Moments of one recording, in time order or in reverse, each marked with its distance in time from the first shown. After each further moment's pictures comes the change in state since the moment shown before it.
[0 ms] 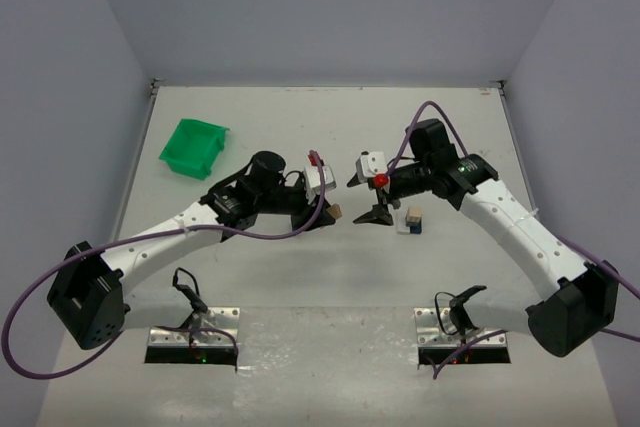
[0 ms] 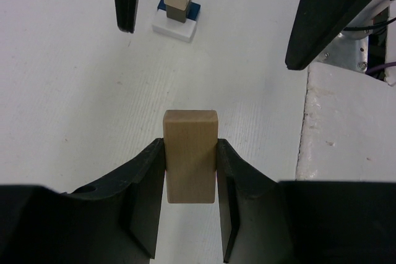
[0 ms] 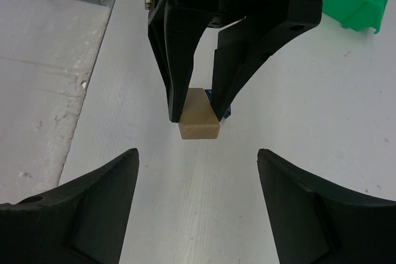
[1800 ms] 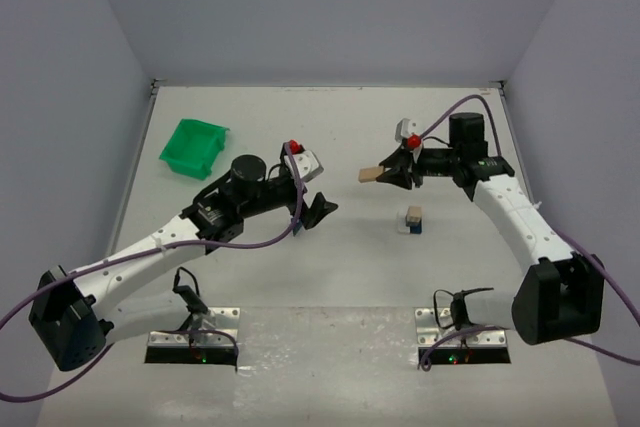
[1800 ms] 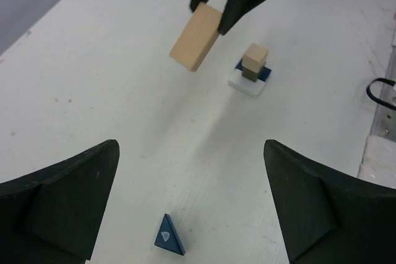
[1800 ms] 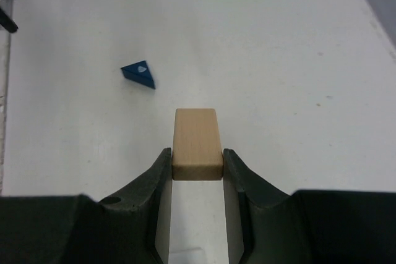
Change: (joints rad) left arm -0.024 -0.141 -0.025 0.121 -0.256 -0.052; right arm -0.307 0.052 -0.123 0.299 -0.071 0.211
